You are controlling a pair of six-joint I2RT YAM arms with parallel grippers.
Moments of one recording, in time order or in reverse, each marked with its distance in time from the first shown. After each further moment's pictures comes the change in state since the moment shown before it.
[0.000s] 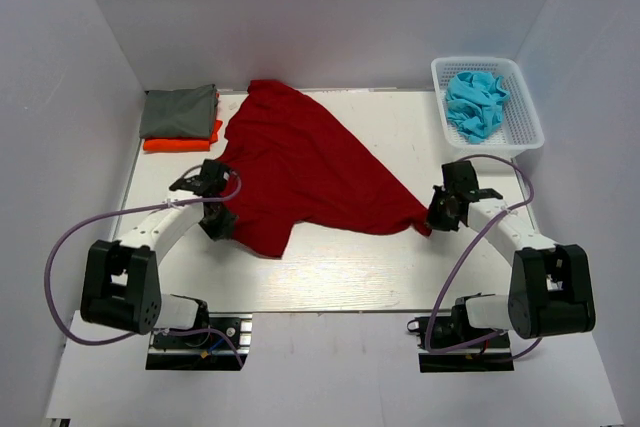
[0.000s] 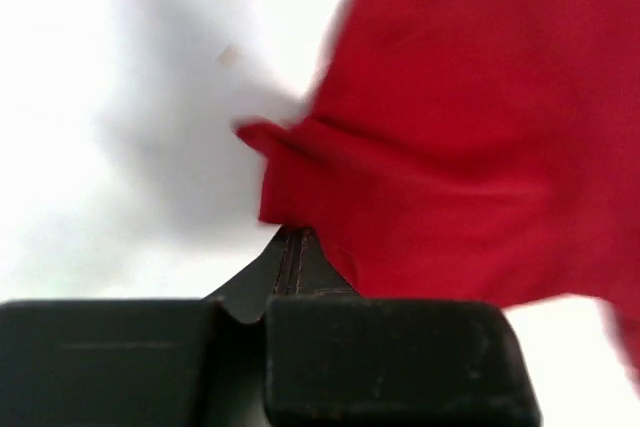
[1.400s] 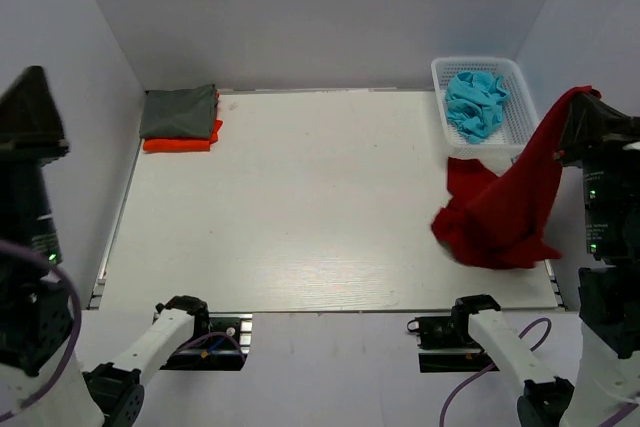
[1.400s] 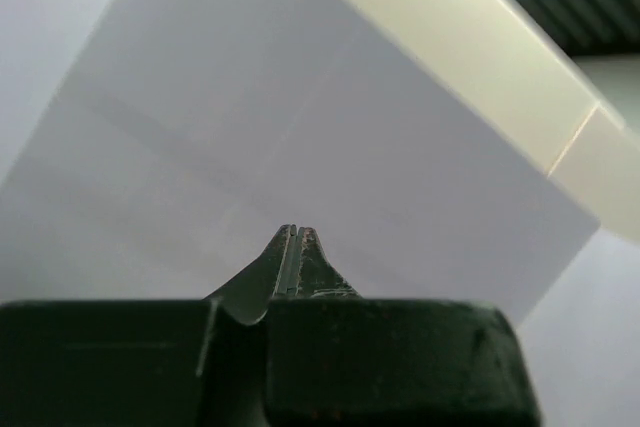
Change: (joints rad) left arm -0.001 -0.515 1.167 0.359 -0.211 0.446; right arm 0.001 -0.566 0.998 -0.043 0.164 -0.364
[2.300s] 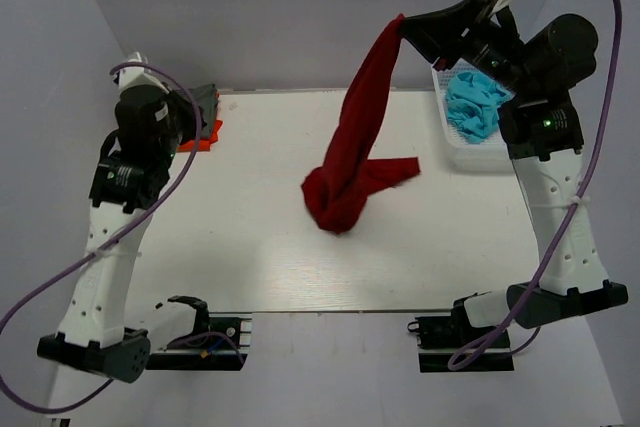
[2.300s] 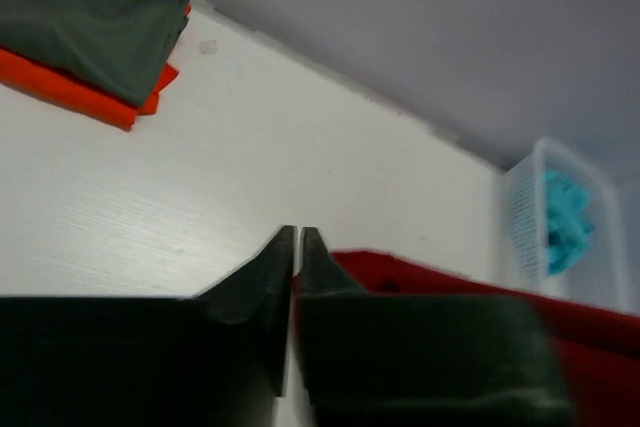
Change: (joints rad) left arm -0.001 0.230 -0.448 -0.251 0.131 -0.121; right arm 0.114 0.646 0.261 0.414 -0.916 0.447
